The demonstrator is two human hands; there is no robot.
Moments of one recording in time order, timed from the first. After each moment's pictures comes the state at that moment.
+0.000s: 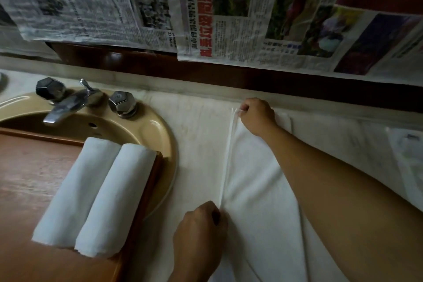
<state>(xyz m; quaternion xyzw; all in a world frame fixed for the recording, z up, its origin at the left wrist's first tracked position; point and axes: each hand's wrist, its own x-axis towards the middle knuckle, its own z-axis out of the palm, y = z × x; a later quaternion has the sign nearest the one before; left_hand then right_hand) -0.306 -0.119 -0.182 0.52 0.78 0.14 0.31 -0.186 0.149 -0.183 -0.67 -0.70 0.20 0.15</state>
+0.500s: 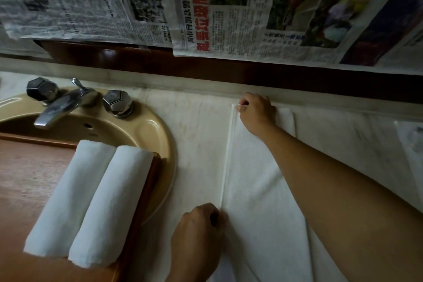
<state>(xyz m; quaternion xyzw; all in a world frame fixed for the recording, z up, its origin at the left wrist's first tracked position) -0.314 -0.111 -0.190 0.53 0.77 0.13 0.32 -0.192 0.152 -0.199 -0.67 -0.70 0.15 0.19</state>
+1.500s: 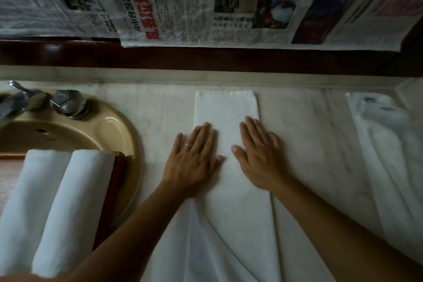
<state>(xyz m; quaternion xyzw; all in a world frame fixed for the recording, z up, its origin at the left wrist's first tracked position) -0.298 -0.003 -0.211 0.81 0.58 -0.05 0.12 -0.096 0.012 -0.222 -0.64 -0.77 0.07 0.01</state>
